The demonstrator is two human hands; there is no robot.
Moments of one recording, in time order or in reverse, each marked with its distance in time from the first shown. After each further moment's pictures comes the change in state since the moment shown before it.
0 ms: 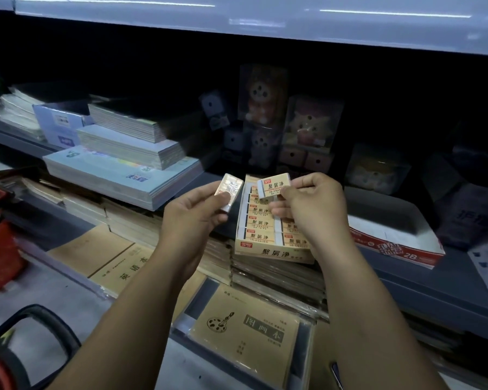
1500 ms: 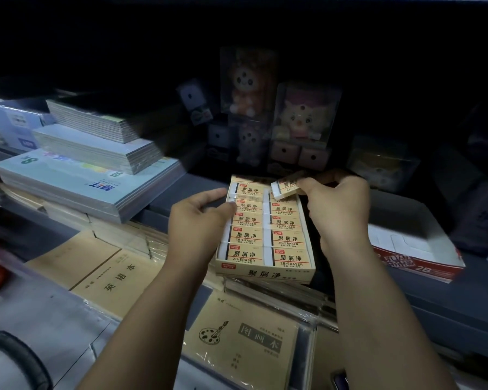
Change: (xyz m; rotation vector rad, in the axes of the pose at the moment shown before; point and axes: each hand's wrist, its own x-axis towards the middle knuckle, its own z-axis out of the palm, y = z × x) left_hand 0.034 -0.024 0.036 0.276 0.080 0.000; right_hand 0.044 0.018 -0.022 0.005 0.229 0.060
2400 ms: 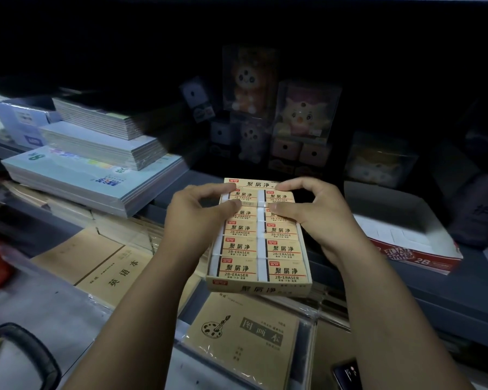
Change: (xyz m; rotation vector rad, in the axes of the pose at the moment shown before) left_hand 0.001 0.005 -0.017 0.149 -0.088 0.092; right_hand -0.010 0.010 -0.007 -0.007 -0.483 0.024
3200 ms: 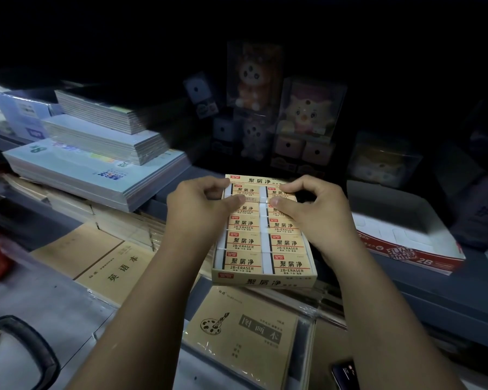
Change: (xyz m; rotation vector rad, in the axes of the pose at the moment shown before) left_hand 0.006 -0.002 0.002 0.176 0.076 0.030; right_hand 0.004 0.014 0.006 -0.121 0.117 -0.116
